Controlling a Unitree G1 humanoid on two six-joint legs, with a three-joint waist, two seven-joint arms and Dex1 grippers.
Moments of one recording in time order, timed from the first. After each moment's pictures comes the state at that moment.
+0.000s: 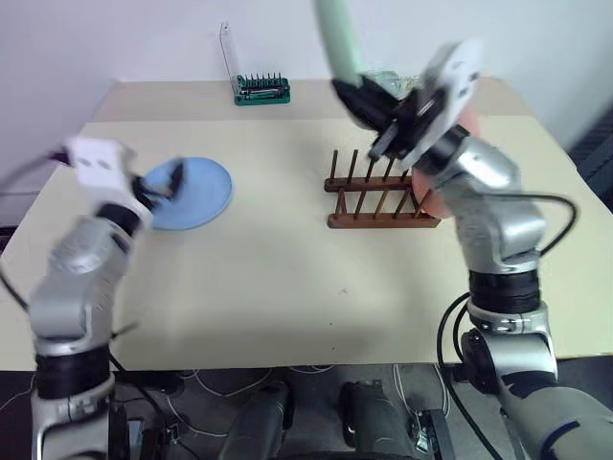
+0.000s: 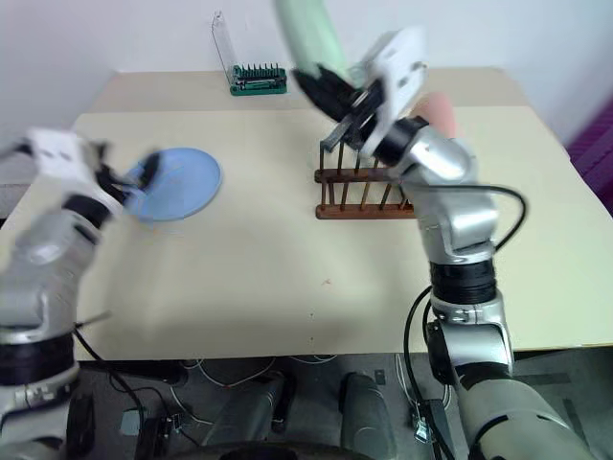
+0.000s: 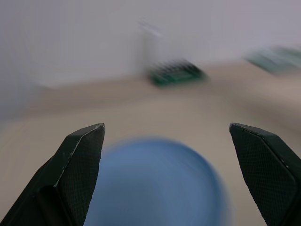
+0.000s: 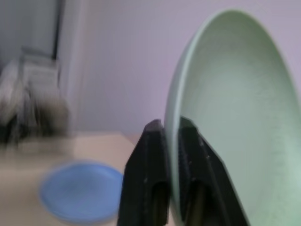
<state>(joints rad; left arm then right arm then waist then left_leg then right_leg) -0.29 0.51 0.23 -0.34 -0.45 0.57 -0.26 -0.80 -0.36 -0.13 -0.15 0.61 0.52 0.58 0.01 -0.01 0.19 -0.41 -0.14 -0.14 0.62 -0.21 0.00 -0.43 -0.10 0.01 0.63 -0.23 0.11</state>
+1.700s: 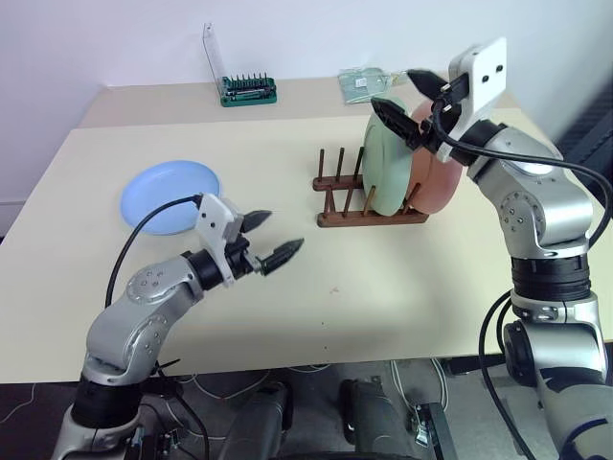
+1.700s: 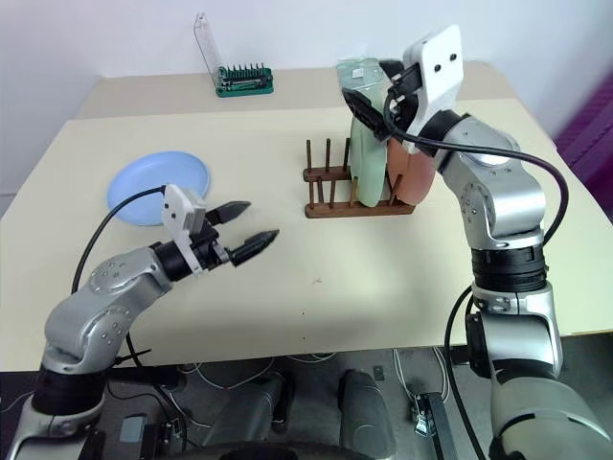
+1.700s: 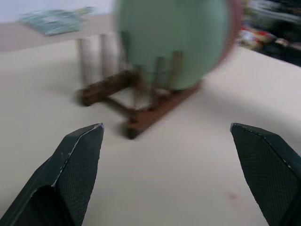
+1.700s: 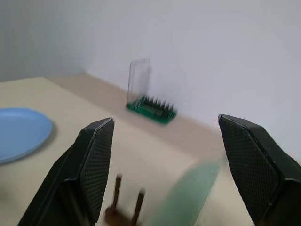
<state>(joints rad) -0.29 0.39 0.10 -0.38 -0.55 0.63 -0.38 -0.86 -0.57 0.02 -0.03 0.38 0.38 0.57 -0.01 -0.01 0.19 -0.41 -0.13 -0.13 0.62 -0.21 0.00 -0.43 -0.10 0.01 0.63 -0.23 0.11</state>
